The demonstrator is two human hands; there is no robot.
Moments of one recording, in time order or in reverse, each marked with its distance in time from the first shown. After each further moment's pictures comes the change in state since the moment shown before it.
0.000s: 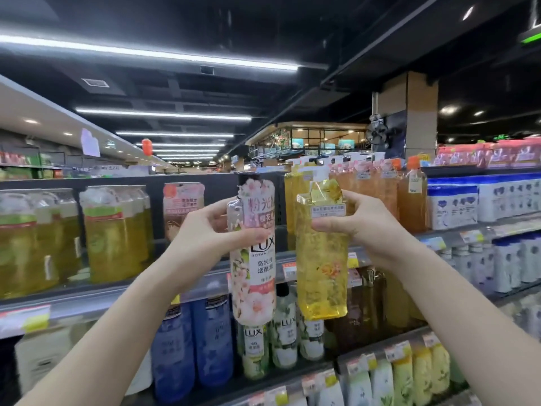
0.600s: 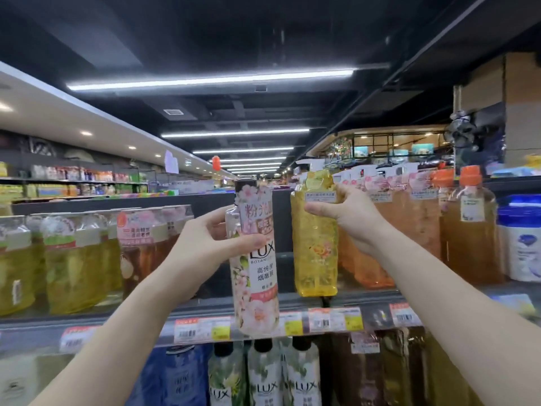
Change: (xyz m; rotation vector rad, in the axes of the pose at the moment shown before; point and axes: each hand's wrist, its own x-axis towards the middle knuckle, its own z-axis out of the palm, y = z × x) left_hand 0.108 -0.006 0.099 0.095 0.209 -0.032; right_hand 0.193 0.079 -0.067 0.157 -0.086 -0.102
